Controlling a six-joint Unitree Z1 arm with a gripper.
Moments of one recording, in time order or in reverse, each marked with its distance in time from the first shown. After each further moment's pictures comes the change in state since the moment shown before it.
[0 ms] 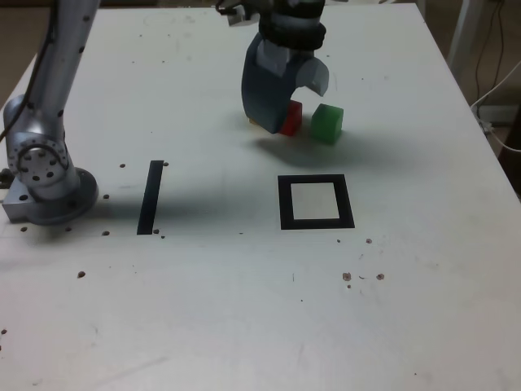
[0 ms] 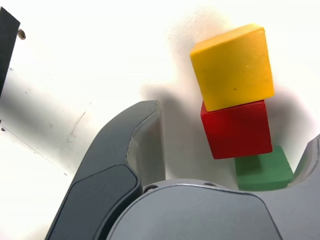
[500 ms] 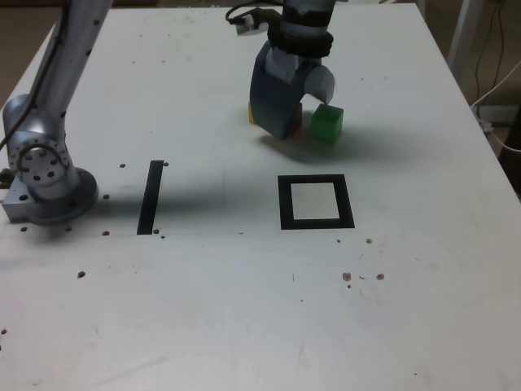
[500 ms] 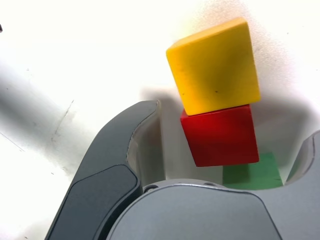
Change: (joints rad) arm 0.013 0.060 -0.043 -0.002 -0.020 0.006
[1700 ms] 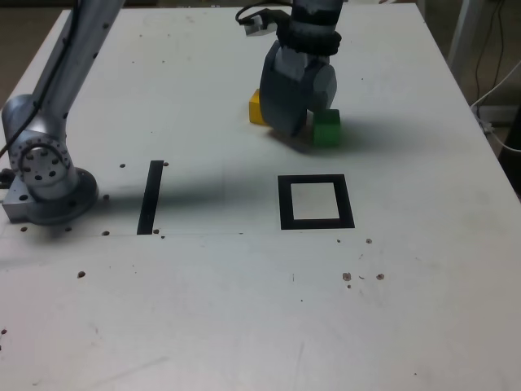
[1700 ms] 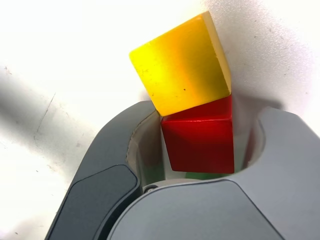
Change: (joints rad) arm 0.026 0.062 -0.090 0.032 -0.010 0.015
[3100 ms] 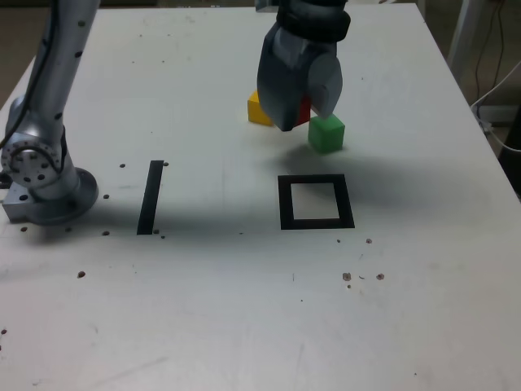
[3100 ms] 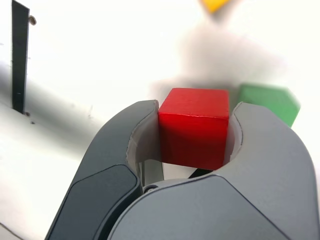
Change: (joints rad) arm -0.208 -0.154 0.002 0.104 0.037 0.077
